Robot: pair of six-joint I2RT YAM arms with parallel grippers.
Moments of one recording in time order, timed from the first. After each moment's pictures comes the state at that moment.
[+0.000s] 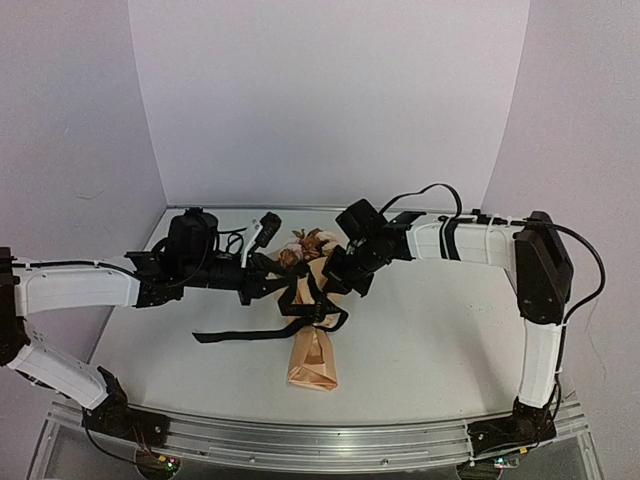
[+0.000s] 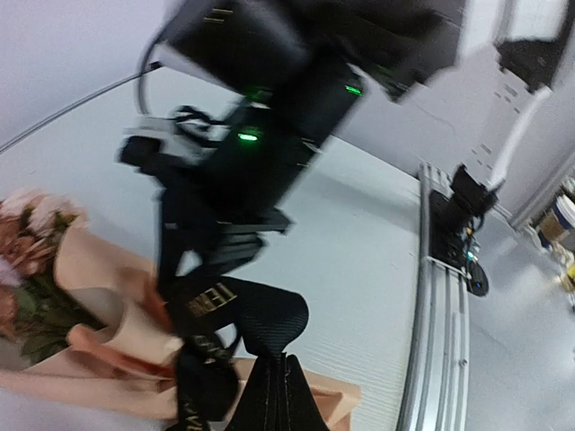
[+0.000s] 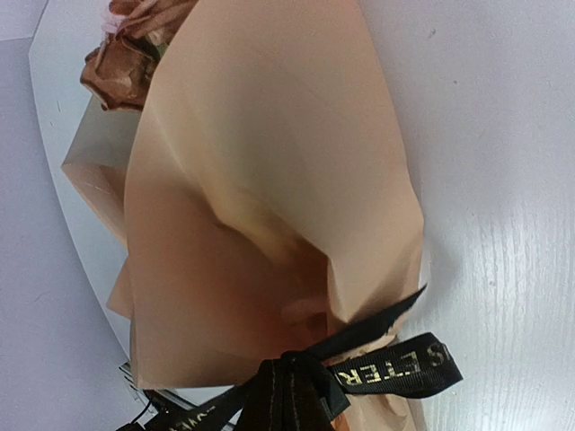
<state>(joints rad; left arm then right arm) -0.80 1.33 0.82 0.17 0.51 -0.12 0.81 2.00 1.56 -0.54 -0.20 1.19</state>
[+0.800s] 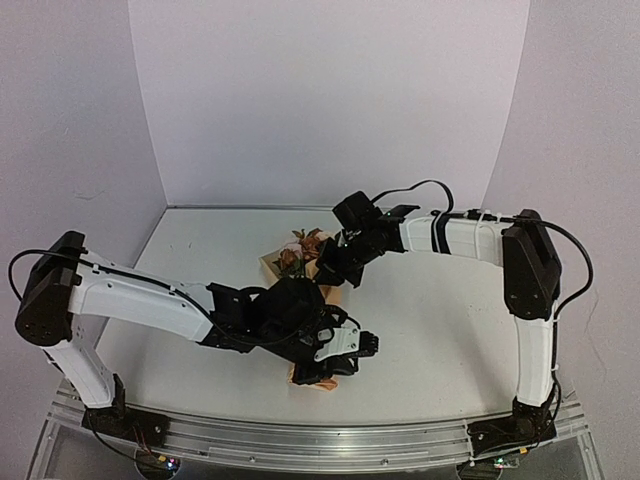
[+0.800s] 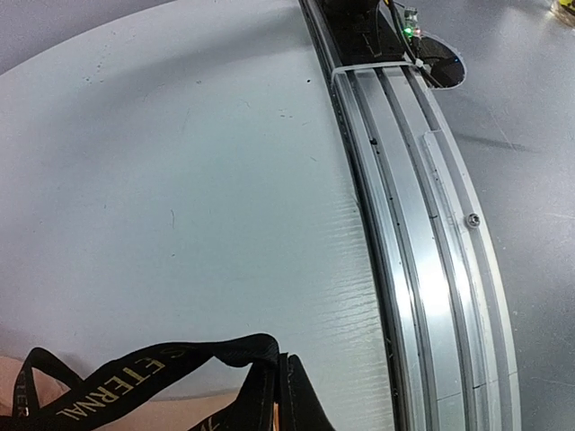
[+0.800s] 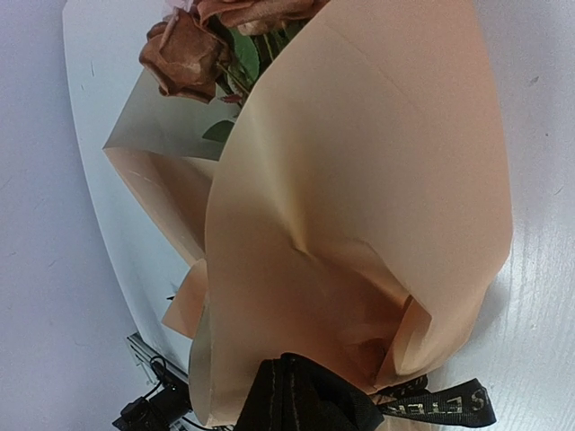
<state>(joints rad) -1.26 1.69 1.07 -0.09 0.30 0.37 0.78 2.08 1.67 -0.53 -0.32 1.09</state>
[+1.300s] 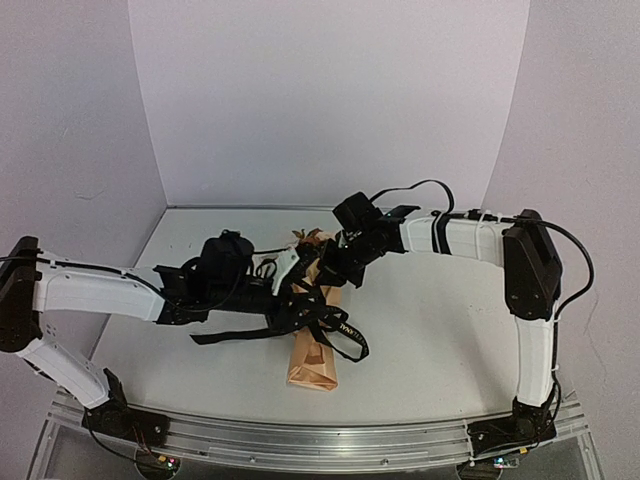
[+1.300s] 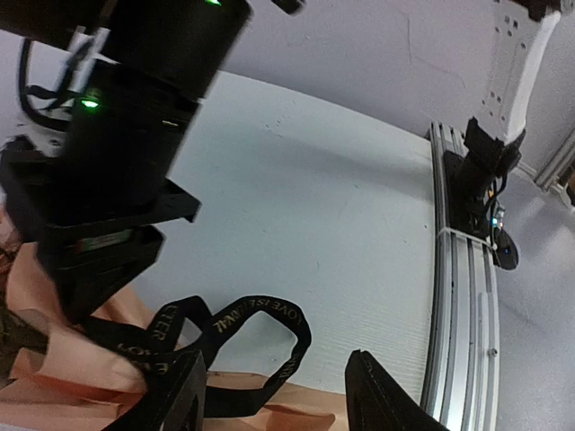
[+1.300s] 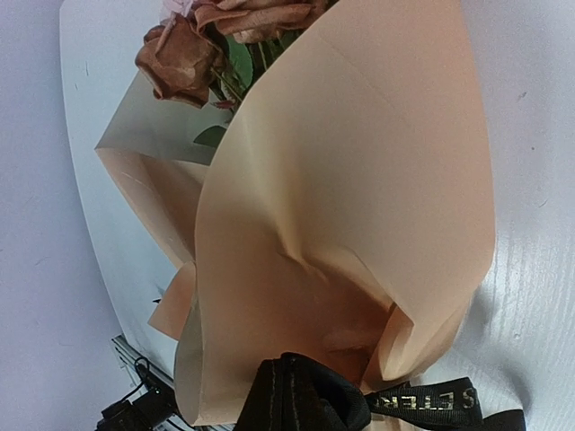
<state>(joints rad) -0.99 1.44 0.83 0.24 0.31 -0.06 0.78 2.07 1.67 -0.54 -0.29 1.04</state>
